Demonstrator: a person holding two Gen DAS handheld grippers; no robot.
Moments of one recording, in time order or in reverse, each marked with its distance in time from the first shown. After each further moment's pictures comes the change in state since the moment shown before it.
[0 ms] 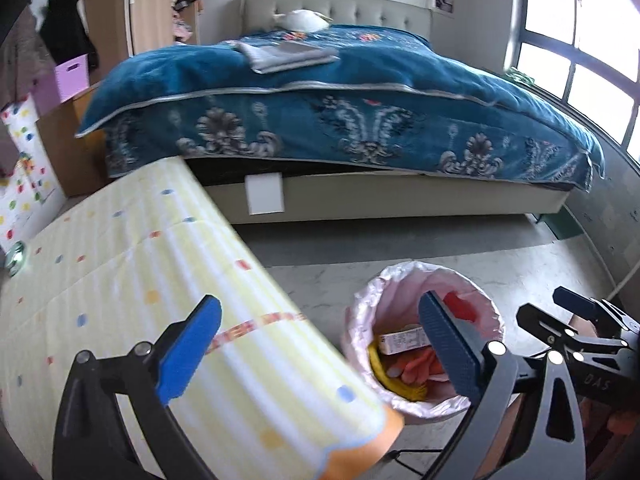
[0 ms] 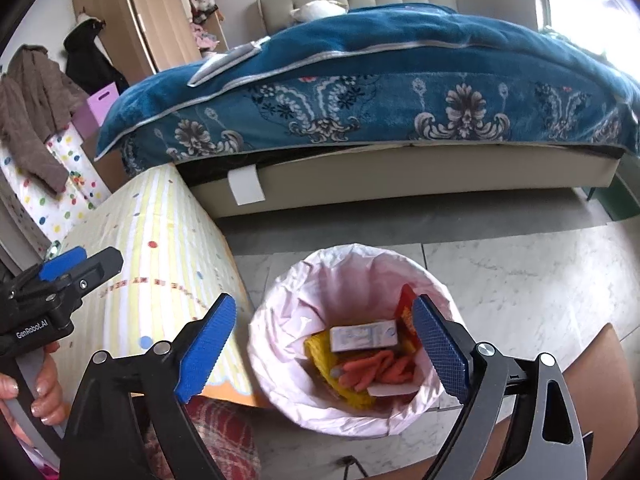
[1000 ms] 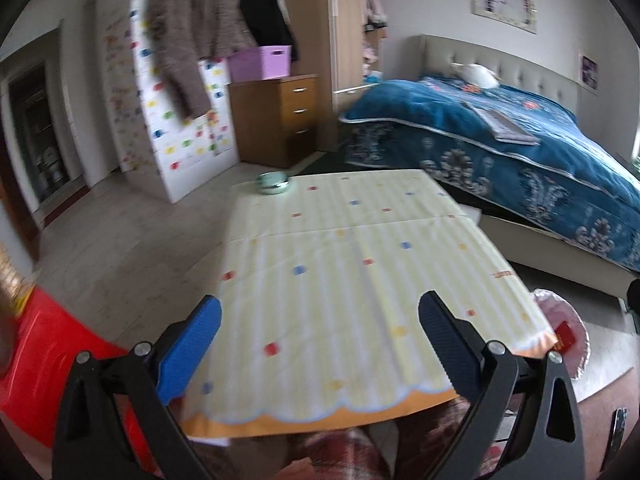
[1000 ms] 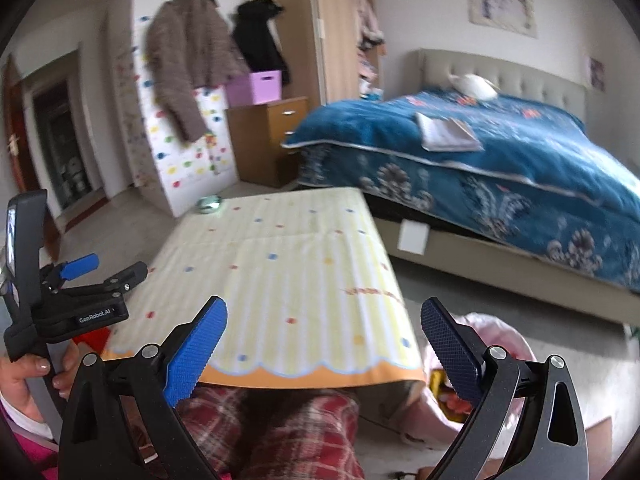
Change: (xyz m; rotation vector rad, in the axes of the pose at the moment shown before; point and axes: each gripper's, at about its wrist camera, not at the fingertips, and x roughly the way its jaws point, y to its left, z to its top) left arm -0.225 0.194 -0.121 -0.337 -0.102 0.472; right arm -0.135 0.215 -0.032 -0.412 -0.139 0.279
